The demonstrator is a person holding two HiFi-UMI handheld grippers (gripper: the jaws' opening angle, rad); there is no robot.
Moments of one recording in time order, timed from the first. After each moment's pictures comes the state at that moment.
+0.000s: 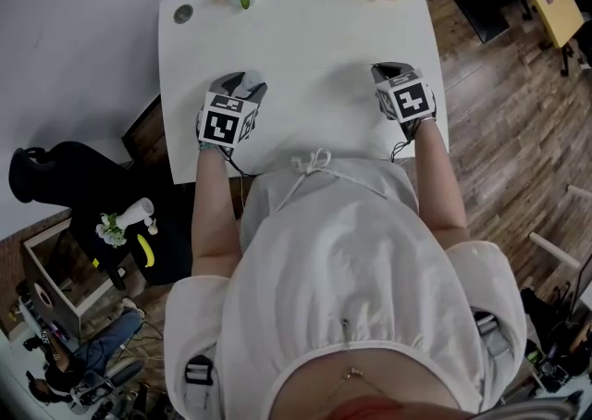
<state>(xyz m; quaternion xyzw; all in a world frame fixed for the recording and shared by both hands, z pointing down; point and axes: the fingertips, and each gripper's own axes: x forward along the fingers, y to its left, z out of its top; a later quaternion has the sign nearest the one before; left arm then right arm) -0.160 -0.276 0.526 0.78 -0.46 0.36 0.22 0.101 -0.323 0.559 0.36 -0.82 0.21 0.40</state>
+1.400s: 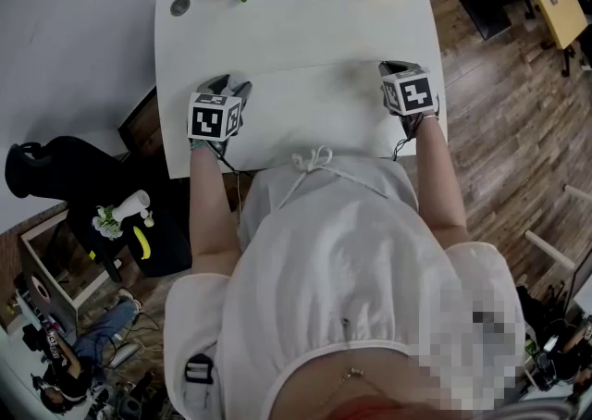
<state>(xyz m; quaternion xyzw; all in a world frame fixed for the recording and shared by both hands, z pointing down) -0.197 -0.265 0.550 0.74 -0.50 0.36 0.28 0.134 -0.335 0.575 0.40 -0.78 0.23 0.41</state>
